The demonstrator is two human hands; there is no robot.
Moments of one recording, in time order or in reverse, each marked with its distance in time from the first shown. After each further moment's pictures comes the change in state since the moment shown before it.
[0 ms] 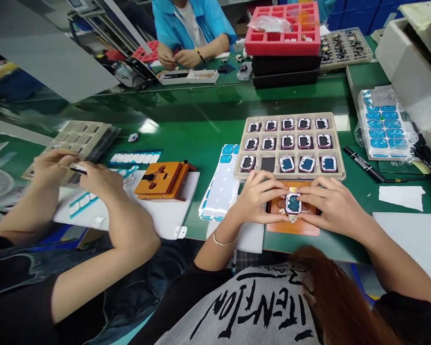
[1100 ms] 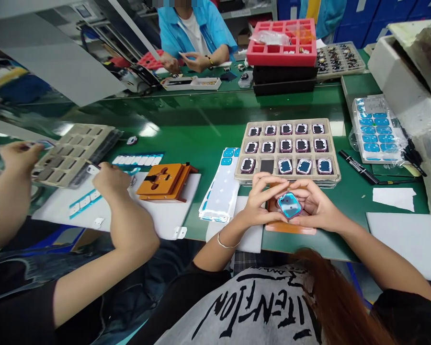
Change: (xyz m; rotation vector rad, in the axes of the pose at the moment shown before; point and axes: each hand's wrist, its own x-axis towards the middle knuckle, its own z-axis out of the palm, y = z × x) left_hand -0.004 0.006 0.023 -0.223 0.226 -0.082; right_hand 0.006 -0.016 0.020 1.352 0.004 0.412
